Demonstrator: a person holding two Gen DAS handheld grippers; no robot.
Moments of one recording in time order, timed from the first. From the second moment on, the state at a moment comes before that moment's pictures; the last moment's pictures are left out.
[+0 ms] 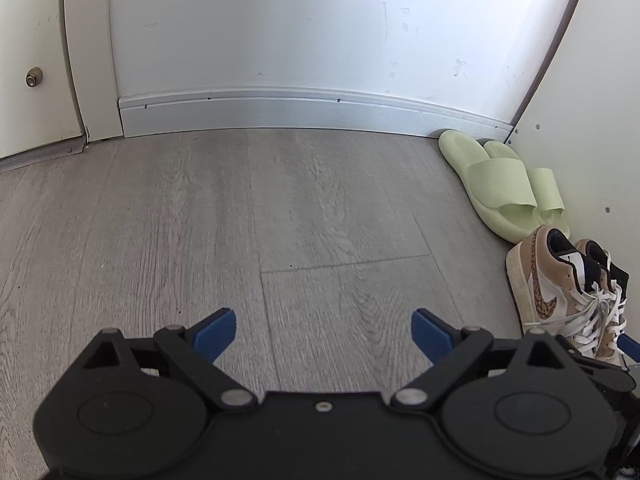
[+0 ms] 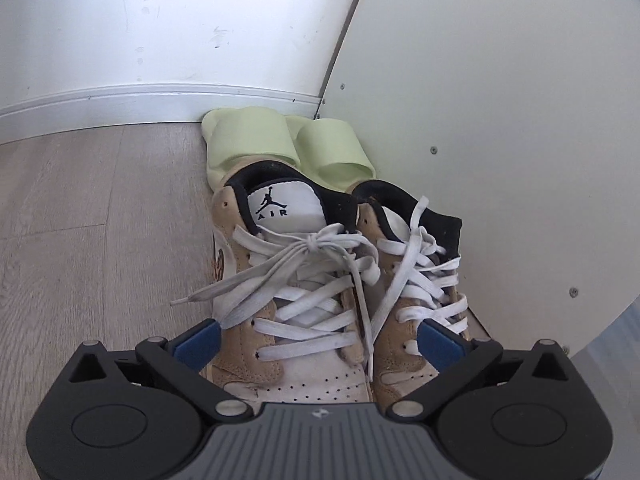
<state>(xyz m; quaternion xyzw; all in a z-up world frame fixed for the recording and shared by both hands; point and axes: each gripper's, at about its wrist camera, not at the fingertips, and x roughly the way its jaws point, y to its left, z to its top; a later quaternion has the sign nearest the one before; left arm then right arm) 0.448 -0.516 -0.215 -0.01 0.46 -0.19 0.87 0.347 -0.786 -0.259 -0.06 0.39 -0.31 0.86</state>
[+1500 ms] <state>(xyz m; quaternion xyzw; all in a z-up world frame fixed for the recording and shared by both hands) 0.433 -0.360 -0.141 -0.09 0.40 -0.04 0.91 0.355 -0.745 -0.226 0.01 0.40 -0.28 0.87</state>
